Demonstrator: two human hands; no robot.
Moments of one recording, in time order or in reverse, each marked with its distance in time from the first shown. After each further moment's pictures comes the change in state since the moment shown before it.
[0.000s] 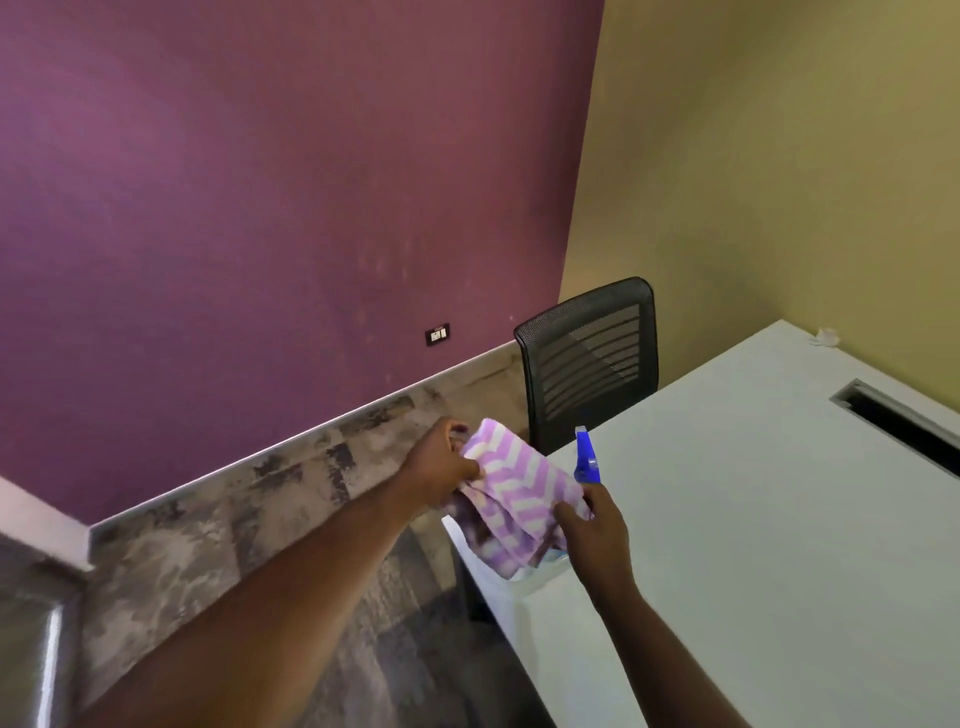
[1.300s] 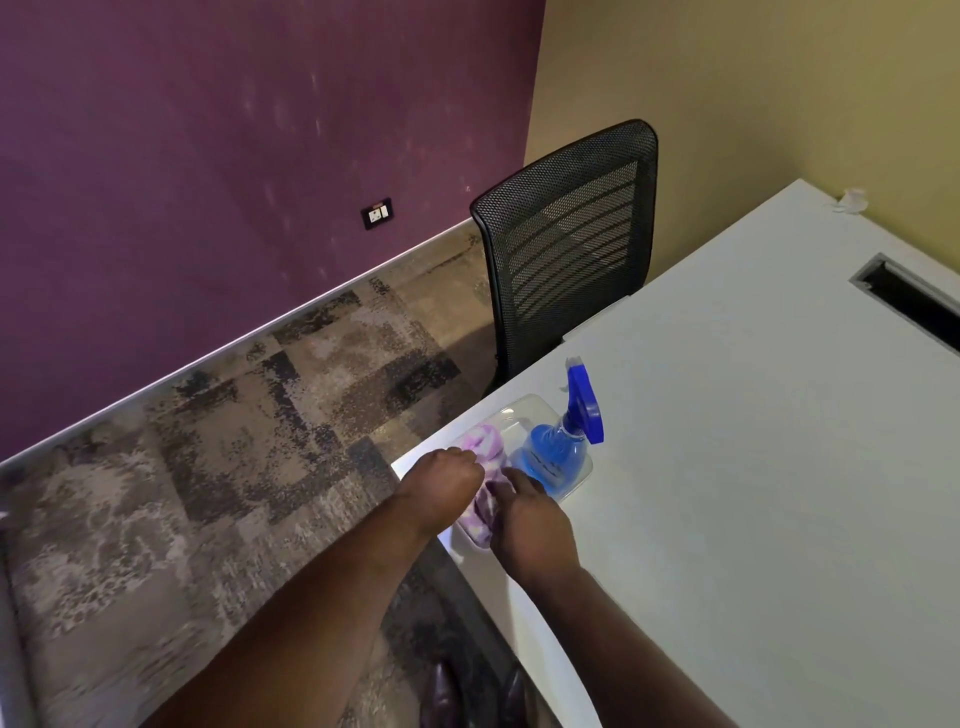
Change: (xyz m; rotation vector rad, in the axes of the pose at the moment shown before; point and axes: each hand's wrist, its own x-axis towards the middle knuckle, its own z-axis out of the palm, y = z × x) left_hand 0.098 -0.126 0.129 1.268 -0.352 0.562; right_hand 0.069 0.106 0.081 -0.983 -0.444 -0.210
